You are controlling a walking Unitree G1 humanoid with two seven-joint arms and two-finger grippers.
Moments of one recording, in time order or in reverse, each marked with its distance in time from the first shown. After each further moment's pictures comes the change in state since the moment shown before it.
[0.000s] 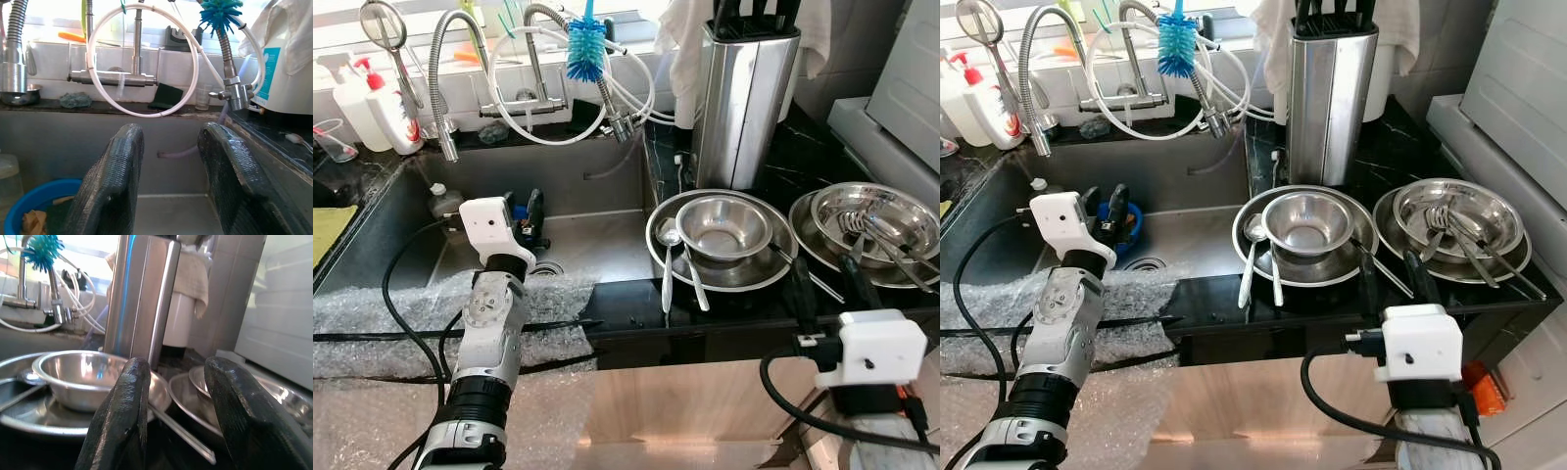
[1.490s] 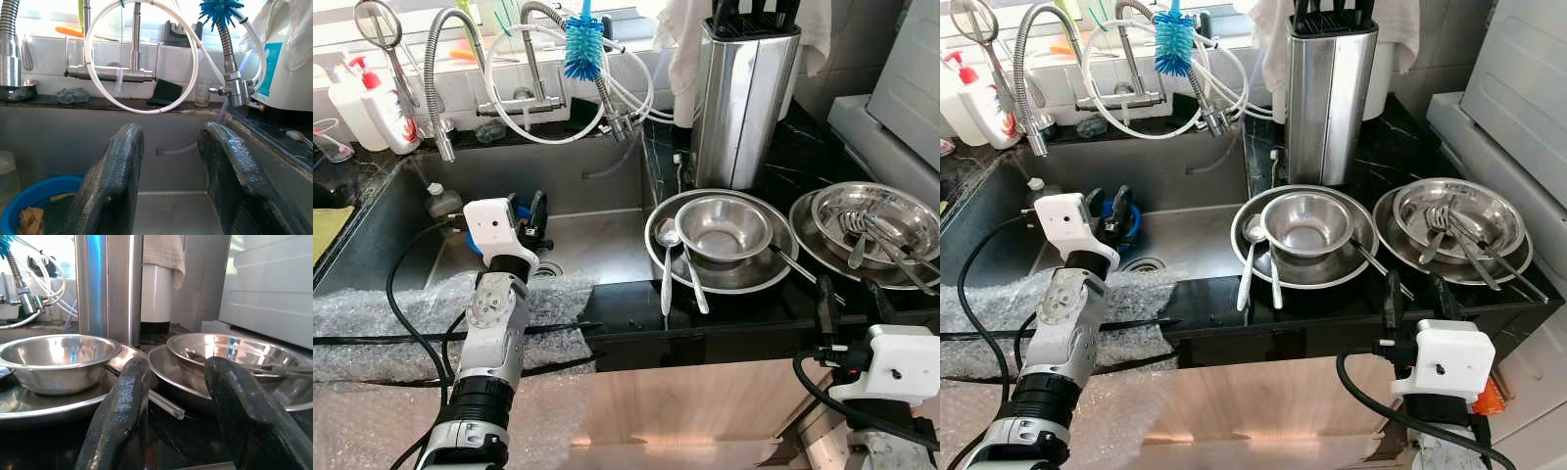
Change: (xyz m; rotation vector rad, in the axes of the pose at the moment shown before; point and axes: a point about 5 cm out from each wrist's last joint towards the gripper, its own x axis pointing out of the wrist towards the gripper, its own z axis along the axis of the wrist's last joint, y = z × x) left arm 0.000 -0.002 -0.002 -0.005 0.005 -0.003; right arm -0.004 -0.009 -0.020 0.112 0.077 -0.093
